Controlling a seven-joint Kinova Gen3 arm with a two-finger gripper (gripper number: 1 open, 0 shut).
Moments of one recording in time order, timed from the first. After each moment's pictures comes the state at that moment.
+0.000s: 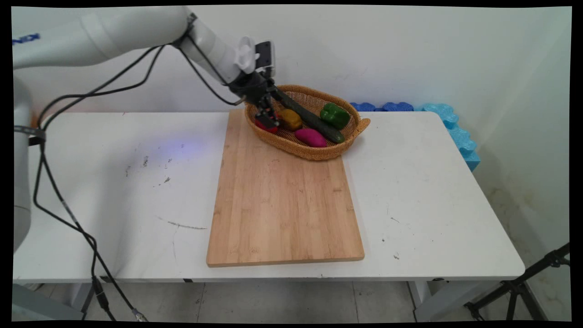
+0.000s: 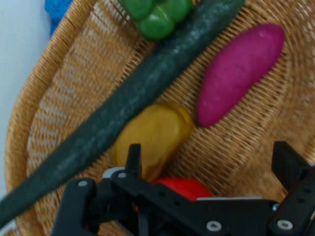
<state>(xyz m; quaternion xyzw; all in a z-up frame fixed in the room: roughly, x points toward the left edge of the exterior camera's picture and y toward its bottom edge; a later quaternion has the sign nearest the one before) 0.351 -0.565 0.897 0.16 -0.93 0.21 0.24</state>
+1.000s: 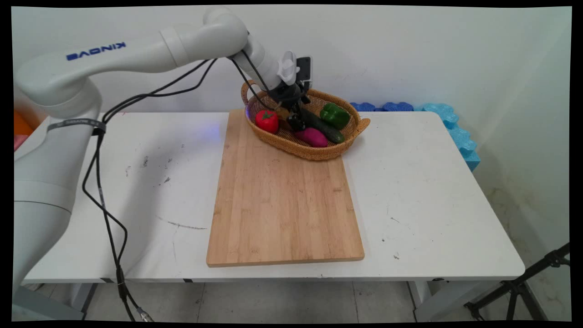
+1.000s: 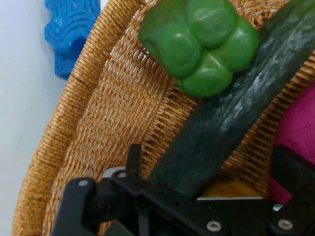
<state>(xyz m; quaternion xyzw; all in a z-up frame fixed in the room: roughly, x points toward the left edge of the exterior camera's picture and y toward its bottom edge) 0.292 -0.650 0.842 0.11 -0.95 0.22 0.20</state>
